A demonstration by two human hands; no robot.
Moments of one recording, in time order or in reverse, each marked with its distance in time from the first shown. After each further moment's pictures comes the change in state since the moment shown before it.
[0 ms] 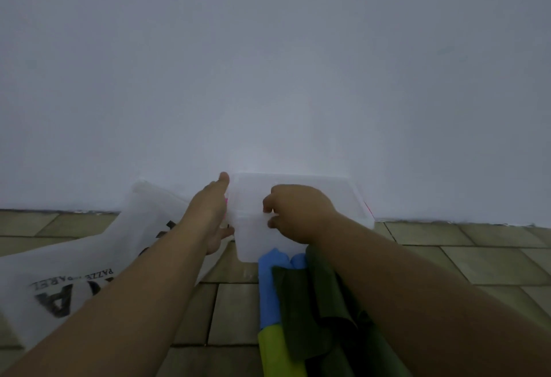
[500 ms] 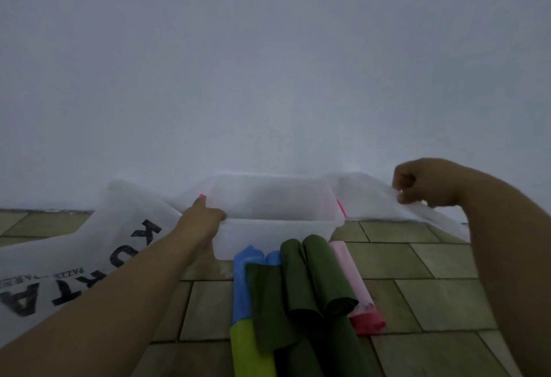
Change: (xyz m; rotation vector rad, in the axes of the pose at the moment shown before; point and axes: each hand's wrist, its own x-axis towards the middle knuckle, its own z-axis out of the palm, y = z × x) left_hand 0.019 -0.034 0.007 0.571 -0.020 0.117; right_hand -0.121 0.162 -0.111 0.152 -0.178 0.578
